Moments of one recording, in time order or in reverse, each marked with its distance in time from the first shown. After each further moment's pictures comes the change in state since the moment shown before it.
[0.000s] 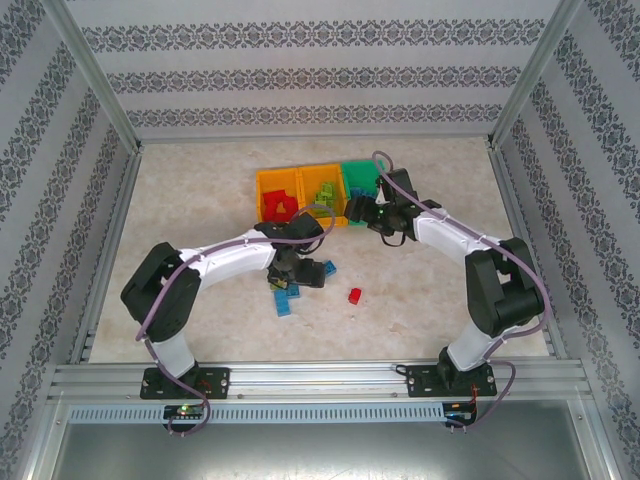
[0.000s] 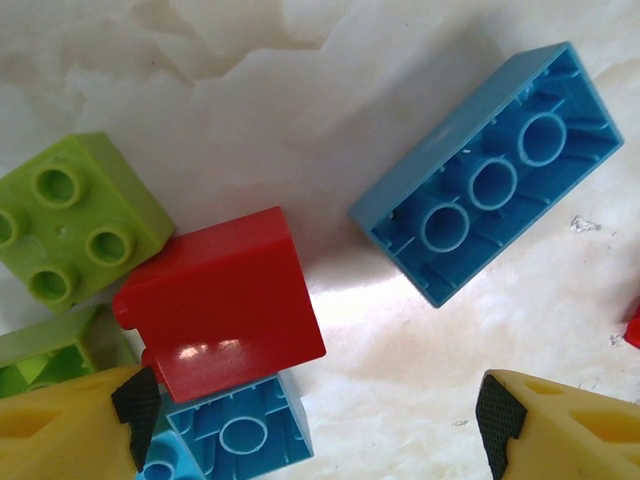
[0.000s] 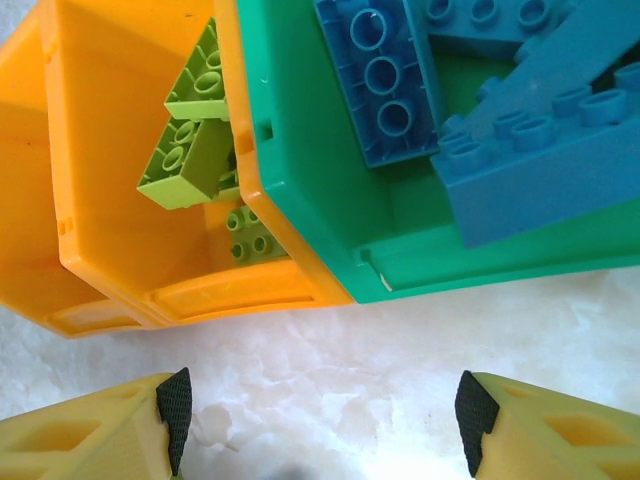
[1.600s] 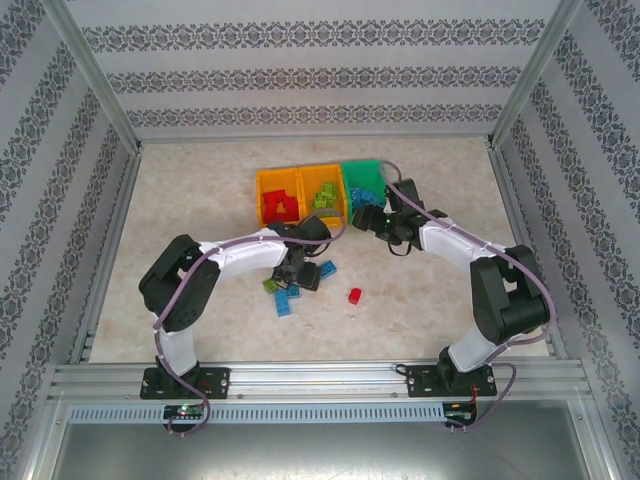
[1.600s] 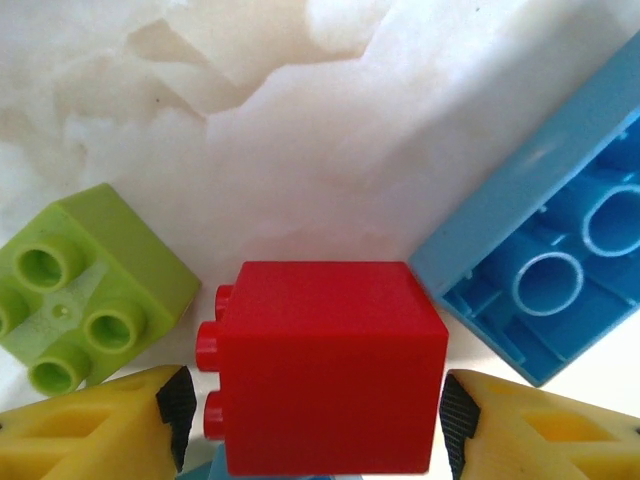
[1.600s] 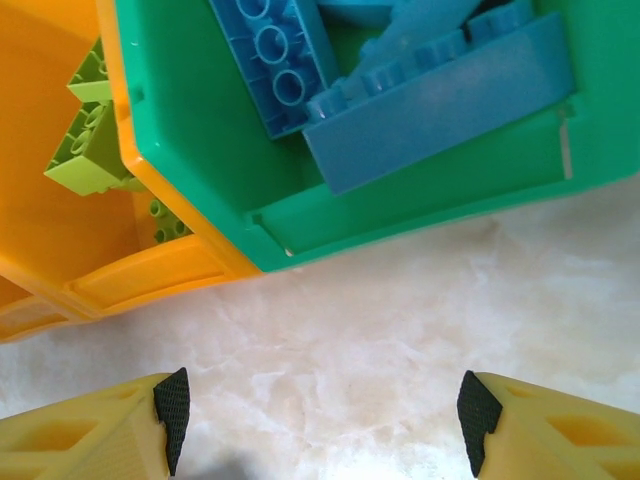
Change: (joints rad) left arm -0.013 0.112 0.048 -0.031 -0.095 0.111; right arm -0.030 -0.058 -0.111 0.020 0.051 0.001
